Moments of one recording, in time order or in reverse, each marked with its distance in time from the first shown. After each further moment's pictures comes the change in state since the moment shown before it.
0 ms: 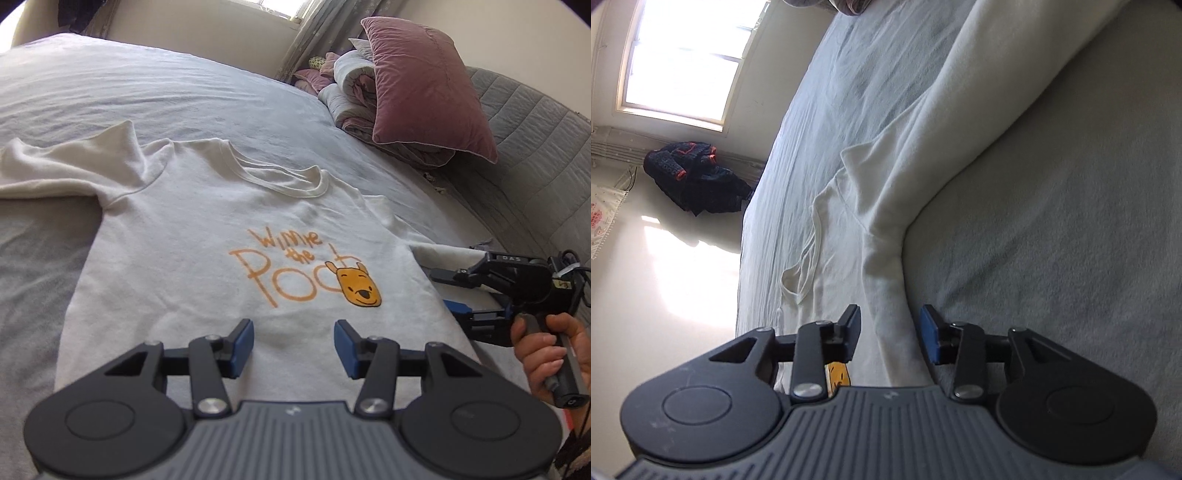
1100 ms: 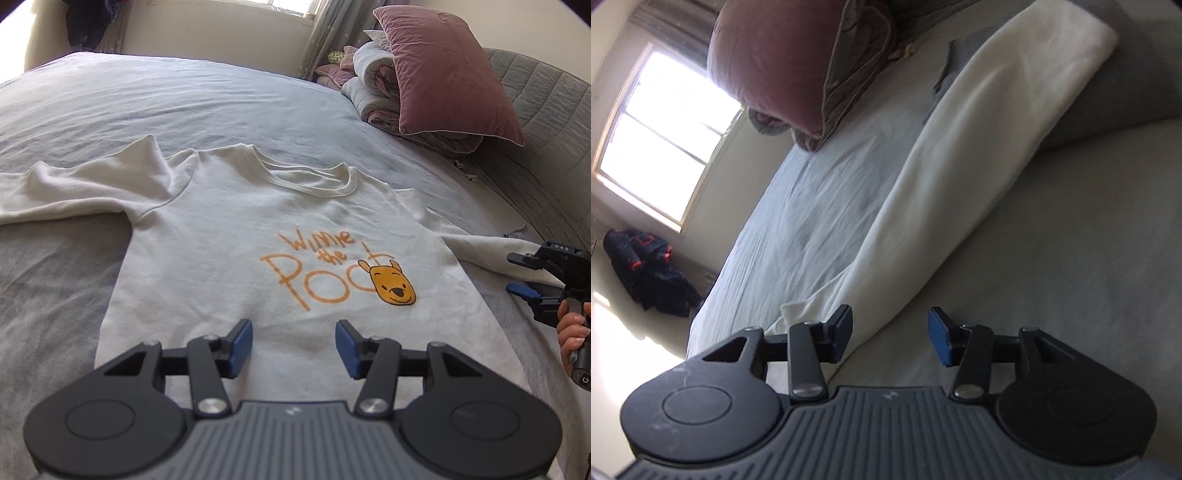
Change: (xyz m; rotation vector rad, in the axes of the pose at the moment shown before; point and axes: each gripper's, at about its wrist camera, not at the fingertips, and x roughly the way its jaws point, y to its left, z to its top) left arm 0.000 -0.004 0.003 0.045 0.003 0.118; right arm -0.077 -0.008 0.028 0.002 -0.509 -0.208
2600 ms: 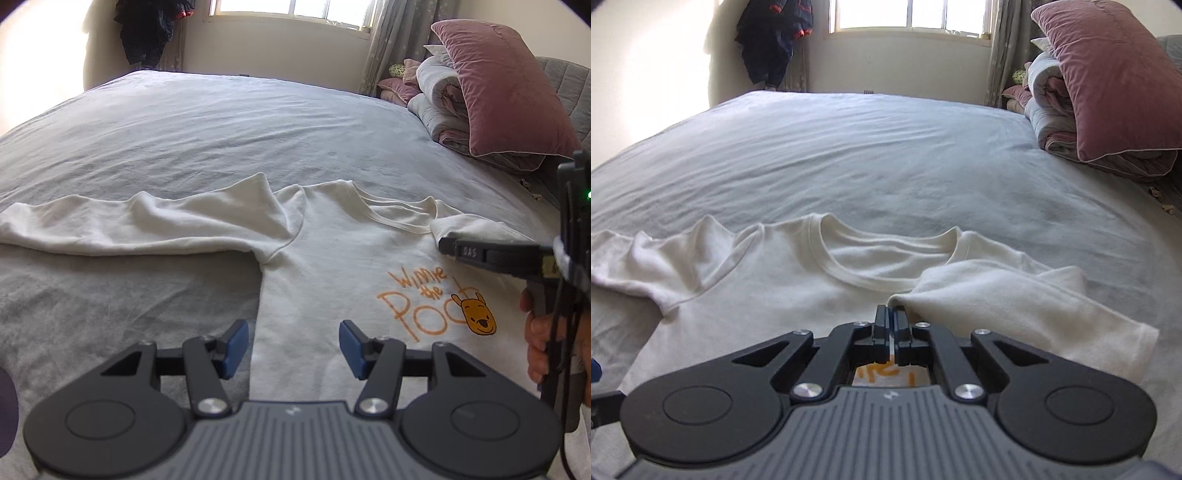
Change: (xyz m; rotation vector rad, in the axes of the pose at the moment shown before) left arm -0.037 0.043 0.022 -0.017 -0.039 0.225; right arm 0.113 0.221 -0.201 -1.095 0.130 -0.013
